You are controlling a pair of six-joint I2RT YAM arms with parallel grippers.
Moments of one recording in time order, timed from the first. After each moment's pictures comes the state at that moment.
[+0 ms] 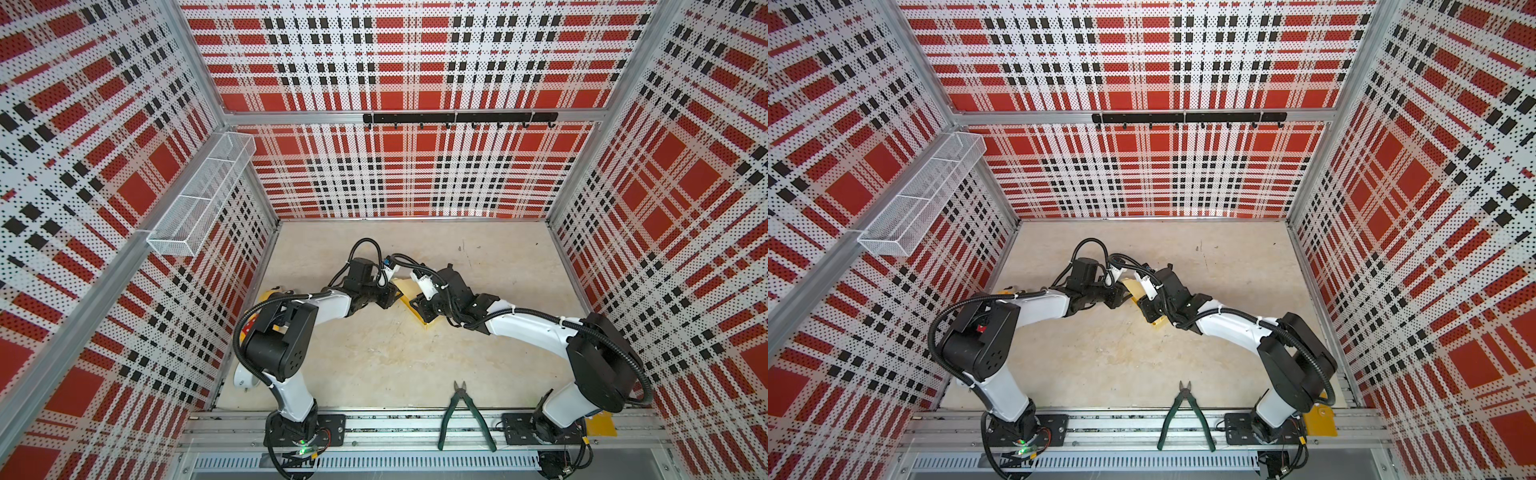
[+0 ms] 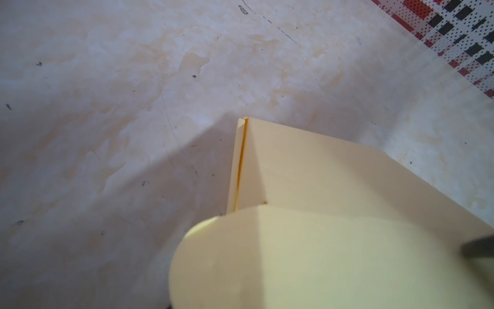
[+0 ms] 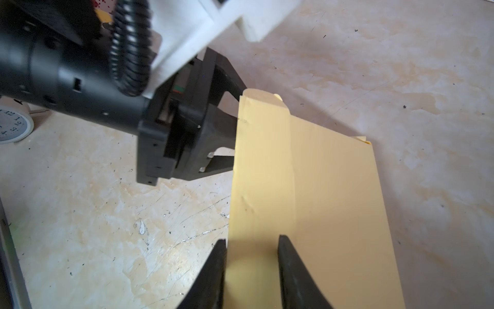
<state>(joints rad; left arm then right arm) -0.38 1.74 0.88 0.16 0.49 0.10 0.78 1.59 0.97 -0.07 -0.07 0.14</state>
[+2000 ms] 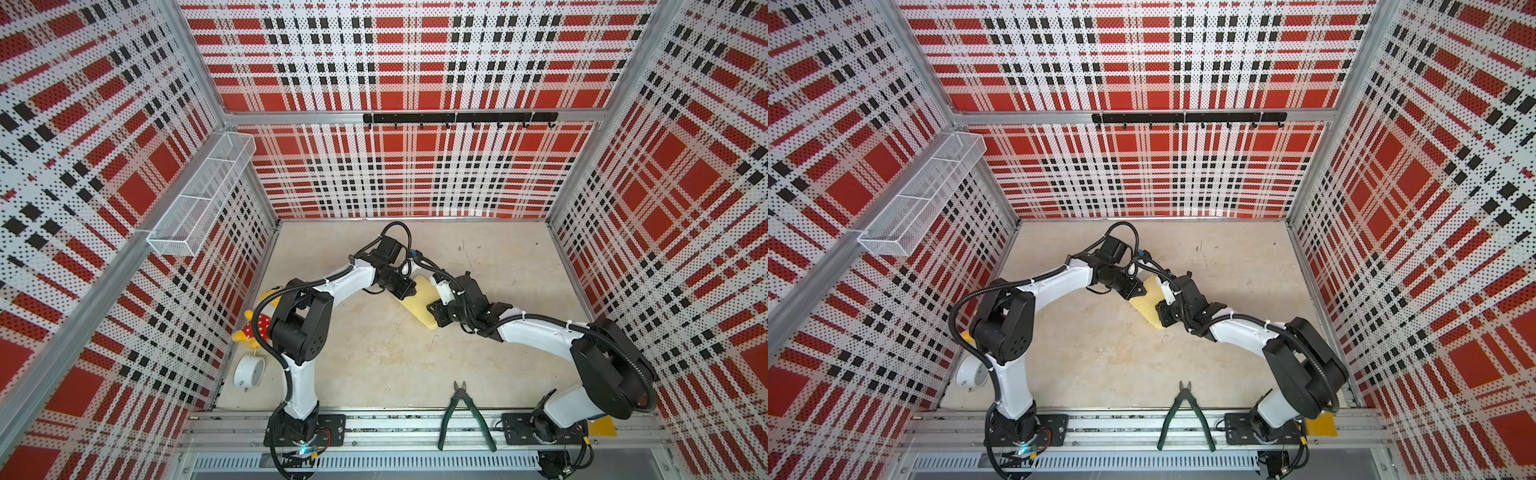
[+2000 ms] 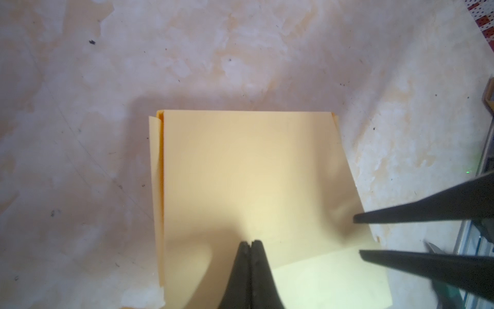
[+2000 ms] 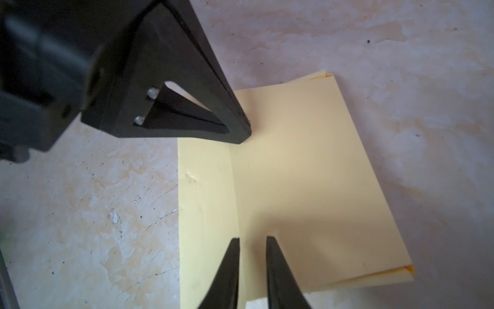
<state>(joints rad) -0.51 1.94 1.41 -0.56 0.46 0.21 0.67 1.53 0.79 0.02 -0.12 0.24</state>
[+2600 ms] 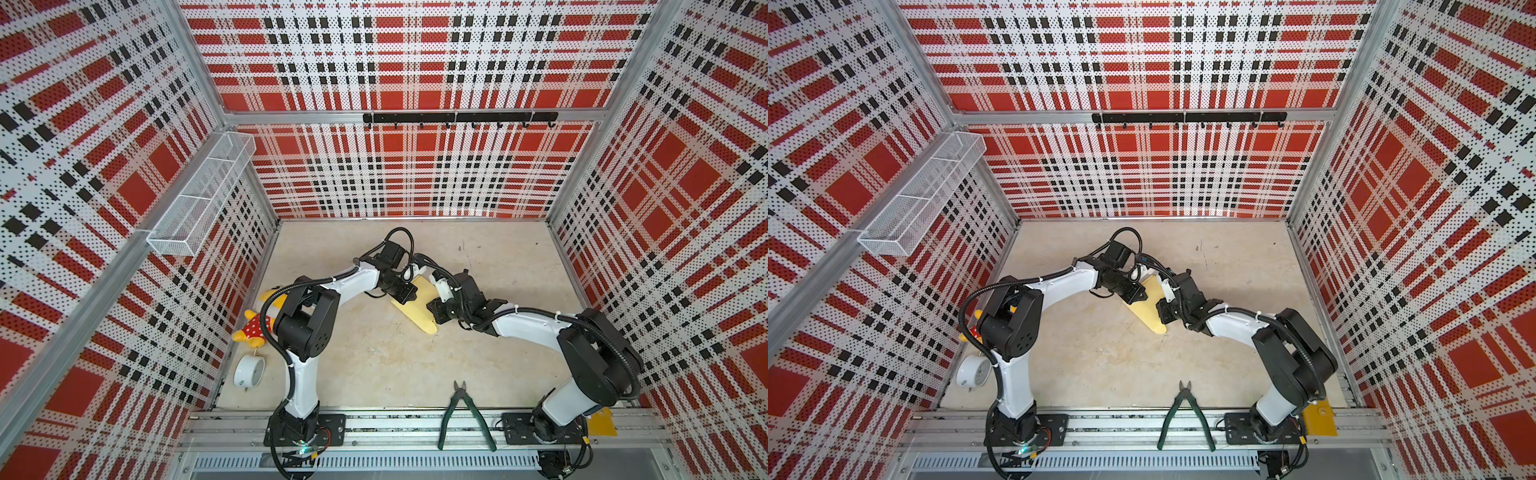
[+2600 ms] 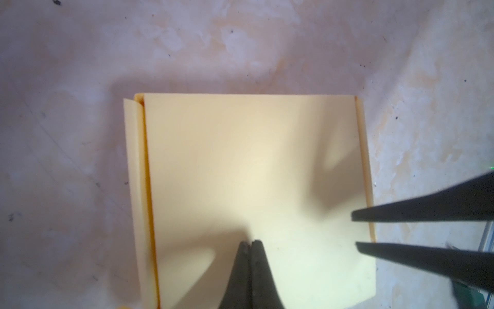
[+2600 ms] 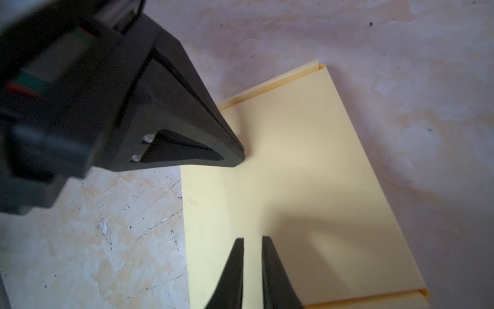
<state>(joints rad) -0.52 1.98 1.39 -0.54 0.44 0.20 0.65 1.63 0.82 0.04 -0.16 0.26</state>
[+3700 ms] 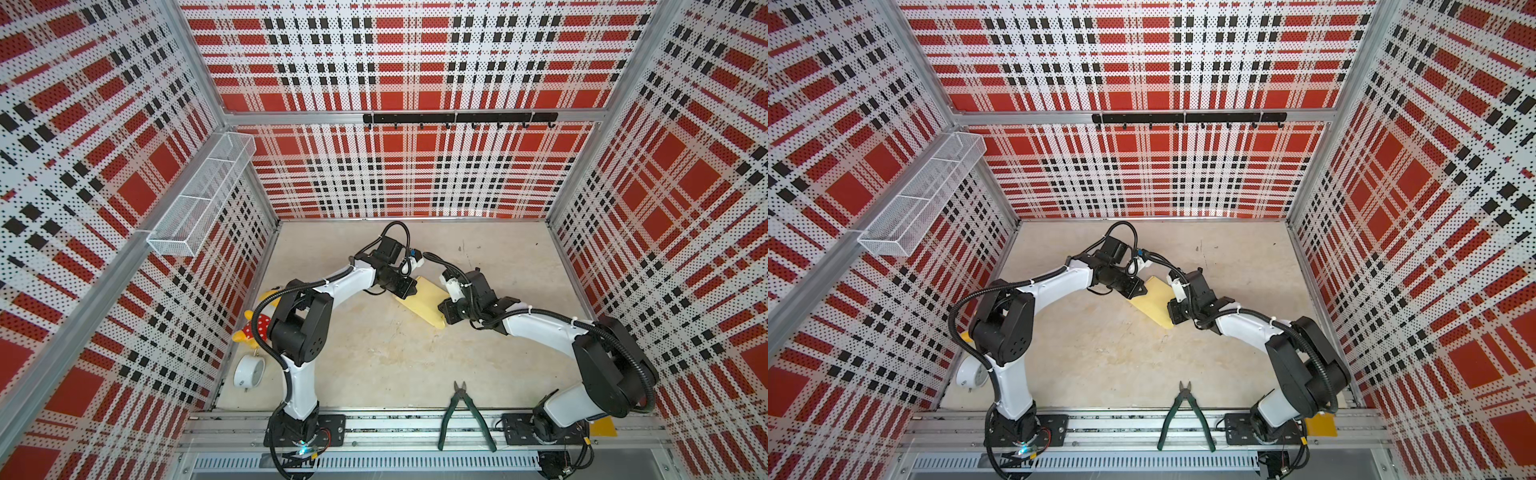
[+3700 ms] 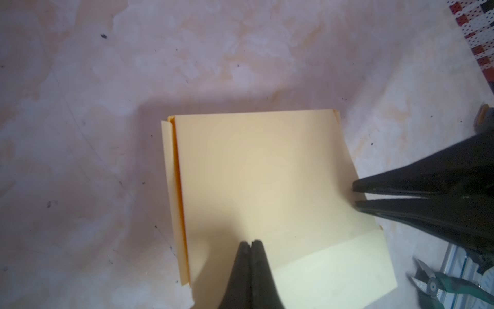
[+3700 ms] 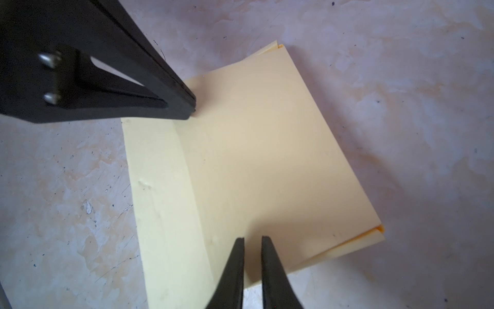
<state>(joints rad) -0.51 1.94 1.40 -0.54 0.45 0.12 0.58 1.53 0.81 -0.10 -0.17 0.20</state>
